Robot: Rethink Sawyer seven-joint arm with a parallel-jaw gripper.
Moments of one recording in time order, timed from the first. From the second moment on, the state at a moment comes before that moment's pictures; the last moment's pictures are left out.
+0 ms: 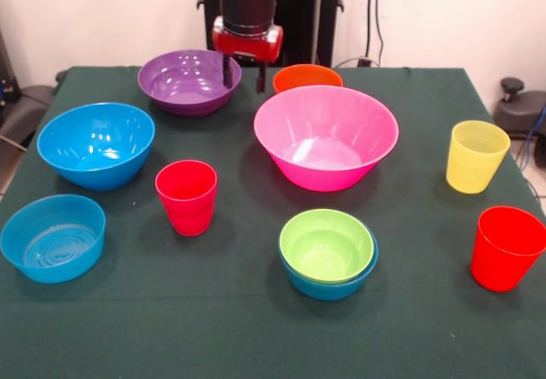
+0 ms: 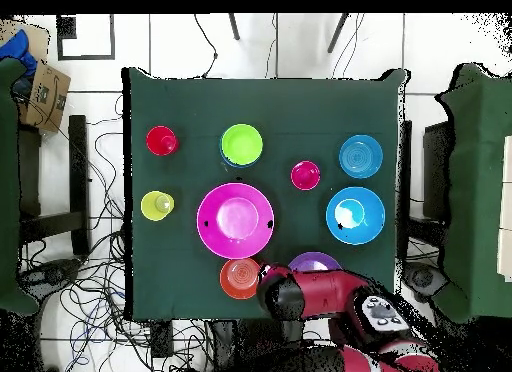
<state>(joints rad) -0.48 -0.54 0.02 2.04 -0.57 0.14 2.08</state>
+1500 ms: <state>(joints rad) -0.58 -0.56 -0.03 2.07 -0.63 0.07 2.08</state>
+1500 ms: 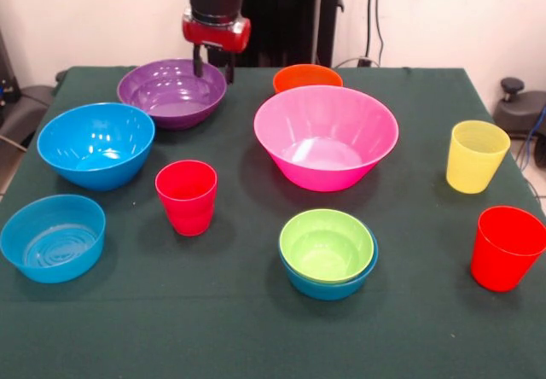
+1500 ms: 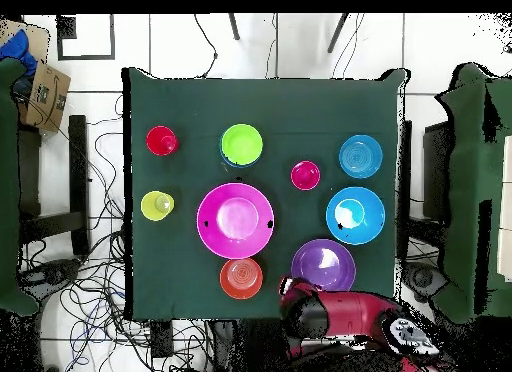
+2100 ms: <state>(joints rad) -0.60 -0.69 0.02 2.09 -0.64 0.16 2.08</state>
